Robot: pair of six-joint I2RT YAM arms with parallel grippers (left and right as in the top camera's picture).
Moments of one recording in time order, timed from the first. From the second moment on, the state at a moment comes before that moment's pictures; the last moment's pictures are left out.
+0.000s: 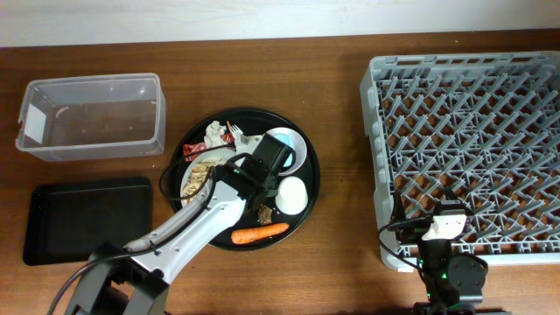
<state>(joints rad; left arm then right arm) -0.63 1.64 1.07 -0.62 -0.33 -0.64 -0.05 0.01 0.01 -0.07 -0.05 -0.05</state>
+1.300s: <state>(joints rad) -0.69 1.63 1.20 -0.86 -0.43 -0.49 -0.05 0.01 0.01 -0.07 -0.05 -0.05</state>
